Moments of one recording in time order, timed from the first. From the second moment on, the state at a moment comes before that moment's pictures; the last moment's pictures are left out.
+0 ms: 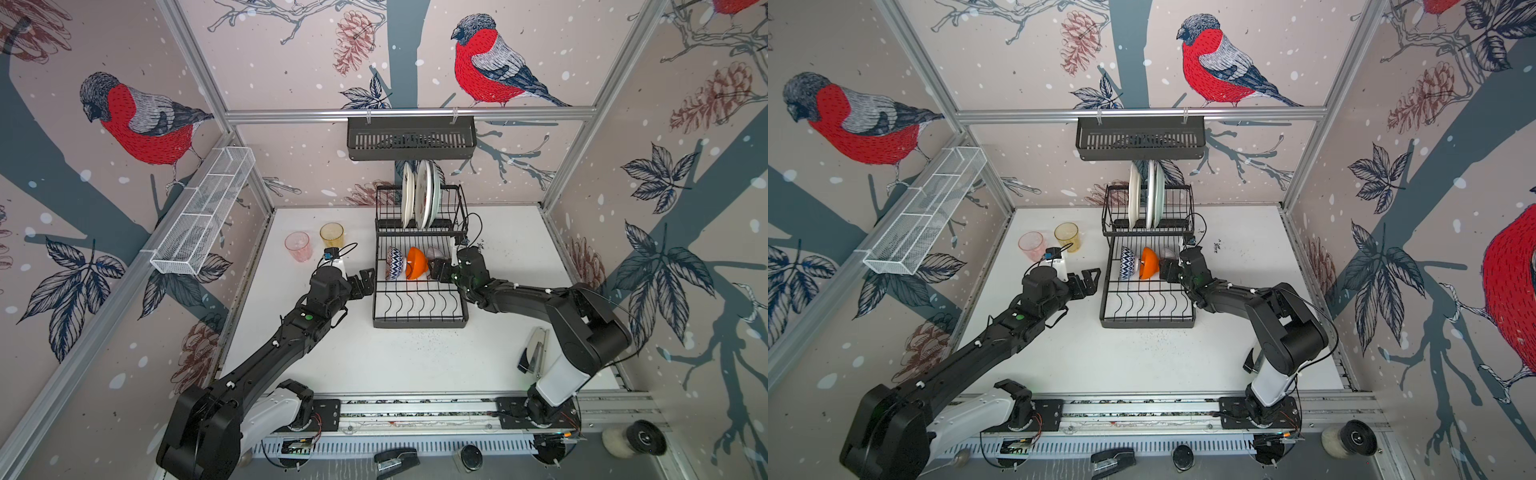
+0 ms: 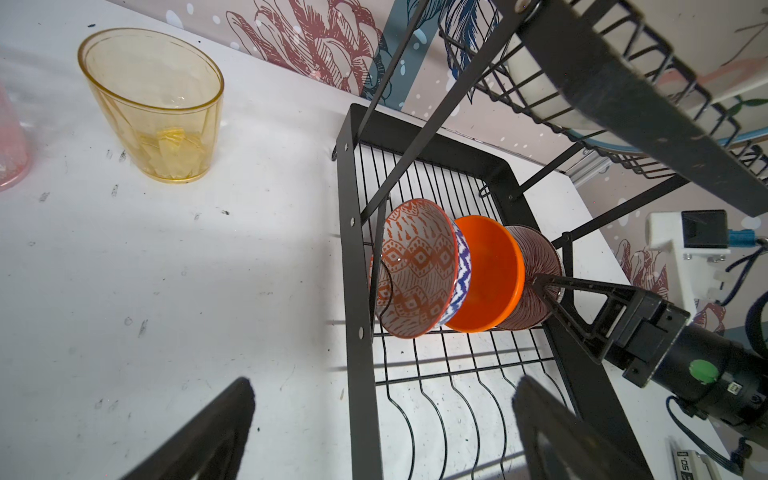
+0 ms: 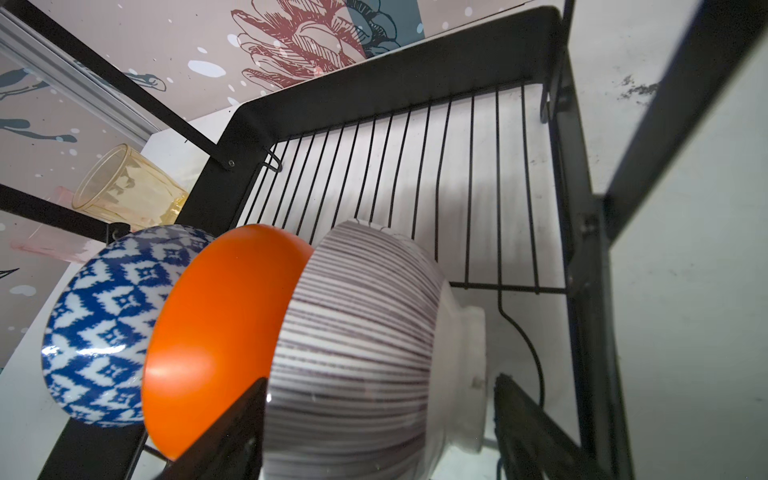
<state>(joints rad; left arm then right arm) -0.43 1.05 0.56 0.06 0.00 -0.52 0.55 1.69 0.80 0.36 0.00 0.50</state>
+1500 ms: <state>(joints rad) -0.43 1.10 0.58 0.06 0.05 -0.53 0.73 1.69 0.81 0.28 0.42 0.31</state>
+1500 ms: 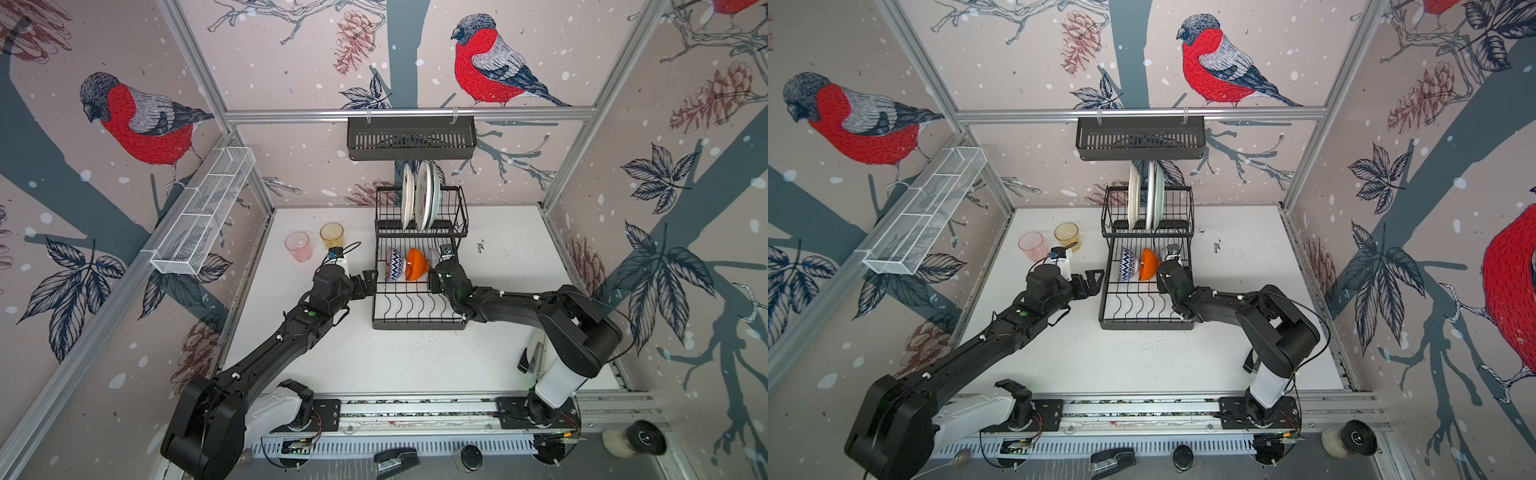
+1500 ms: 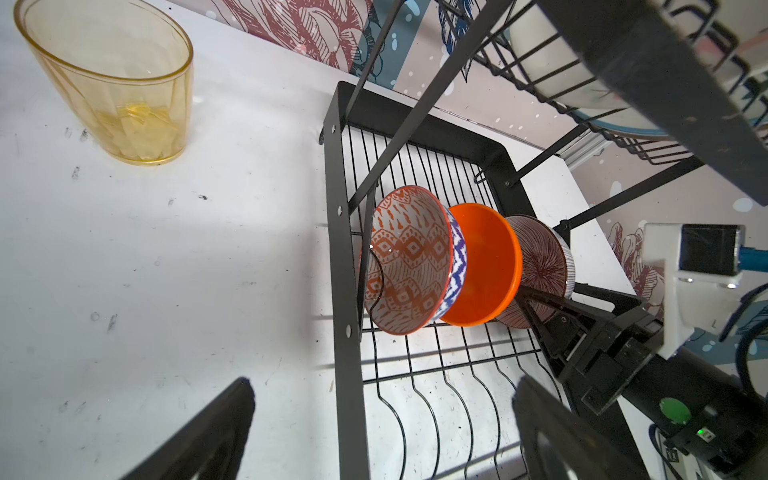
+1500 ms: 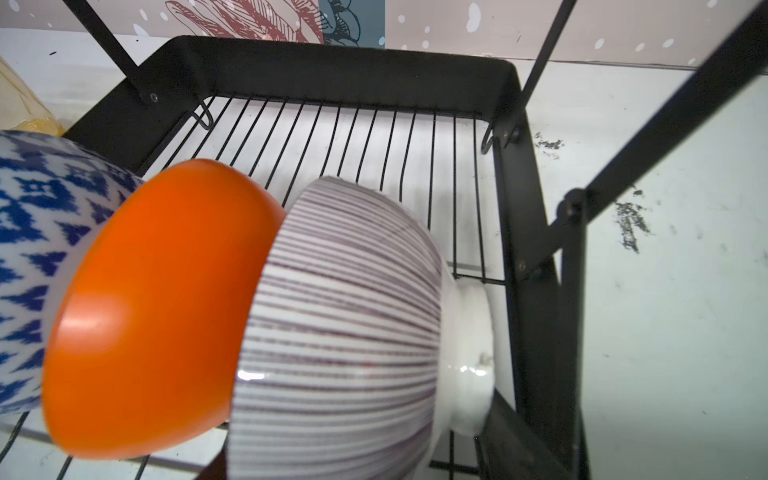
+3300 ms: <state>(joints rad) -0.47 1.13 0.49 0.31 0.32 -0.63 0.86 1.22 0.68 0.26 0.03 0.50</state>
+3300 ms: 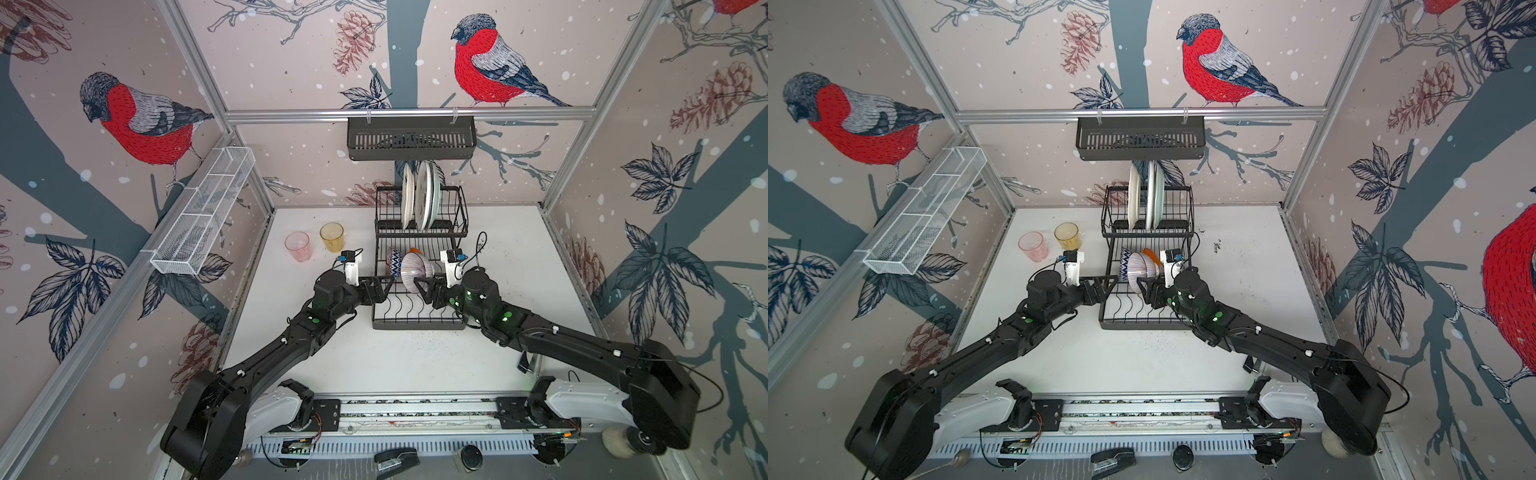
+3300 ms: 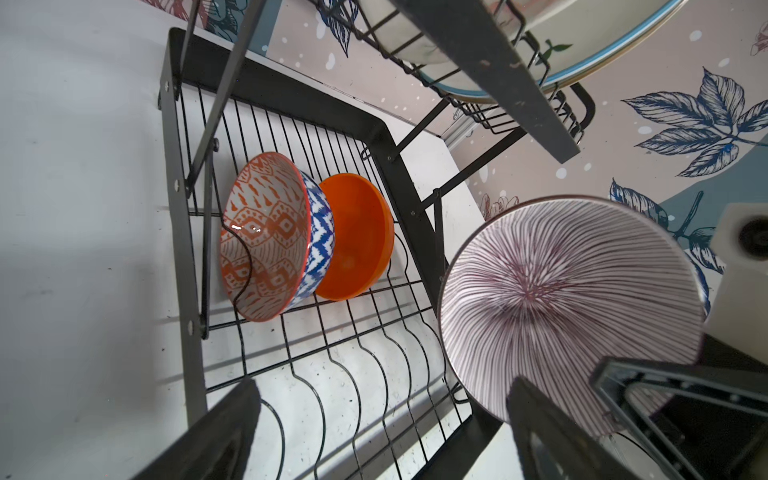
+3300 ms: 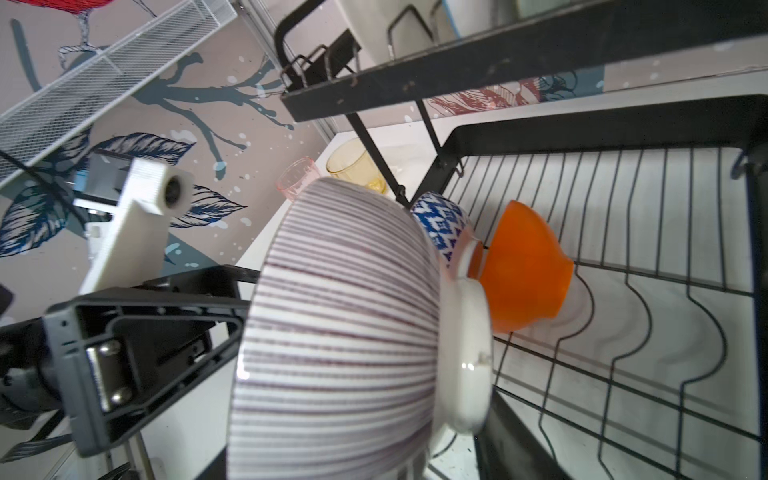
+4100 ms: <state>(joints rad) -0.48 1.24 0.45 0.53 0.47 -0.78 0.95 1.31 0.71 0.36 0.00 0.53</state>
